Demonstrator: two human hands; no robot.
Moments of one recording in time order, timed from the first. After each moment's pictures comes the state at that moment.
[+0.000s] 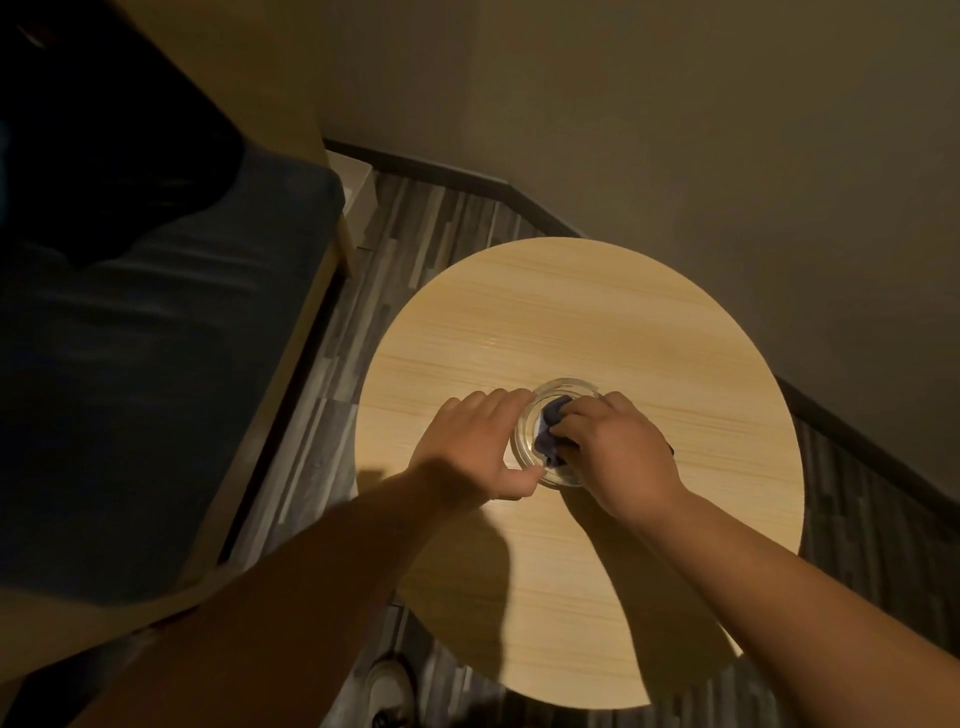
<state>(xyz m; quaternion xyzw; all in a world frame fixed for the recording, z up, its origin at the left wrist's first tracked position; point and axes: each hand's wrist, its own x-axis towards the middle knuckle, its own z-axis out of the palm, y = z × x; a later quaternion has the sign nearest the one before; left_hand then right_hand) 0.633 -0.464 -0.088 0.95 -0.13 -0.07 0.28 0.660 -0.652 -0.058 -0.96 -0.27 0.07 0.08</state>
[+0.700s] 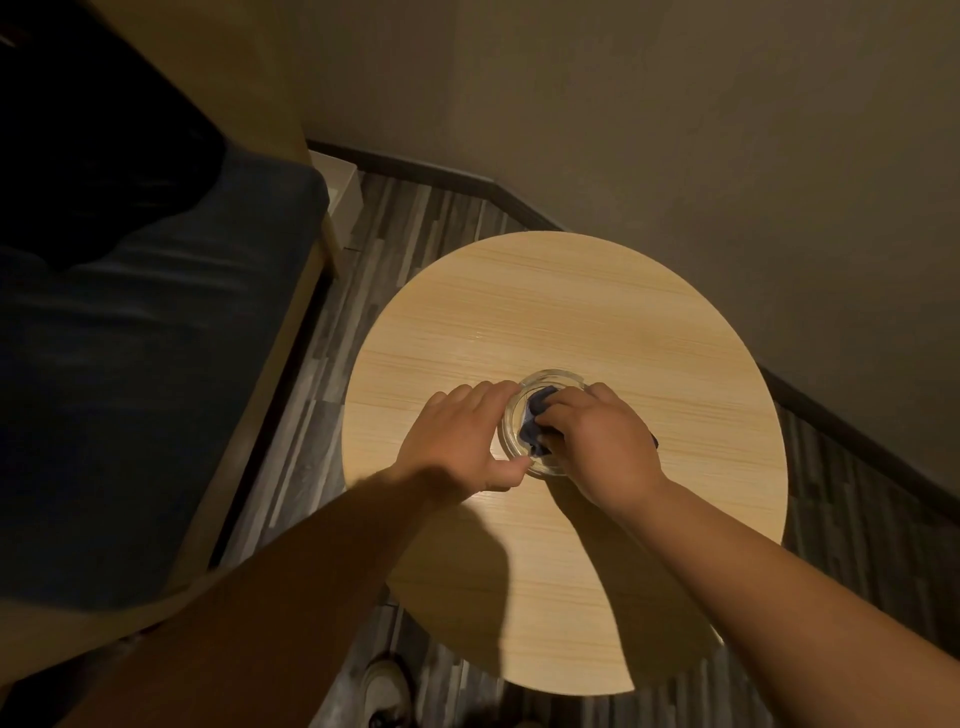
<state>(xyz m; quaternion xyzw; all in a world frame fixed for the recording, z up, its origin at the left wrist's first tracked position) 0.634 -0.465 -0.088 0.95 -0.13 -0.09 0.28 0.657 -0.651 -0.062 -0.96 -0.25 0.06 0.09</state>
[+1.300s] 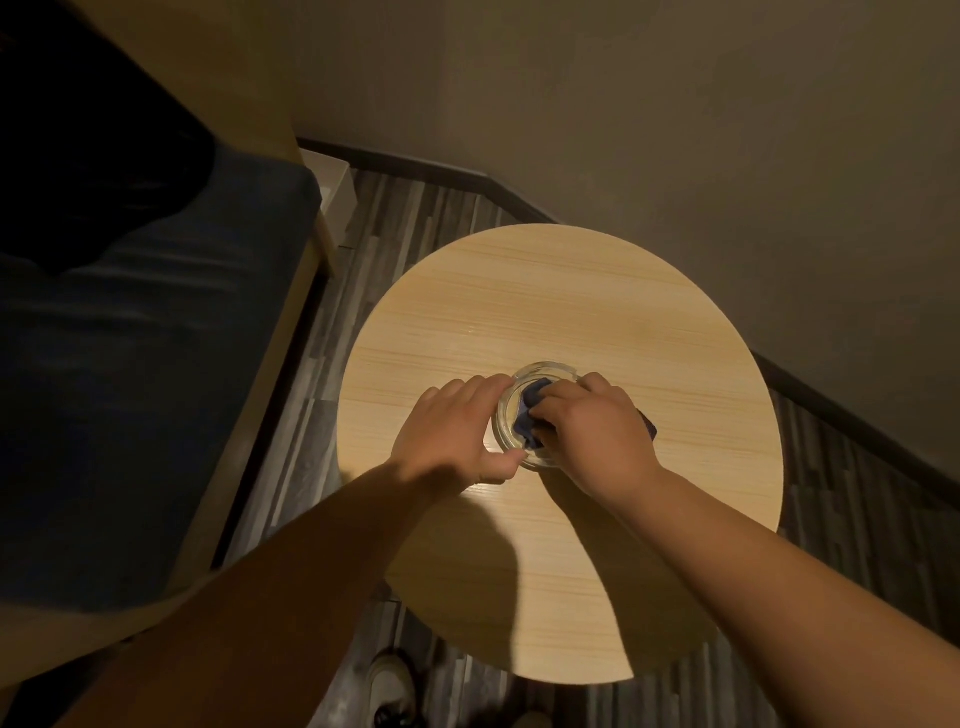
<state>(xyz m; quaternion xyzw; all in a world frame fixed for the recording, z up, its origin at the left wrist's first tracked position) 0.635 -0.465 -0.085 0.95 -0.13 -0.08 0.28 0.657 -0.649 -0.054 -0.96 -0.26 0.07 0.06</state>
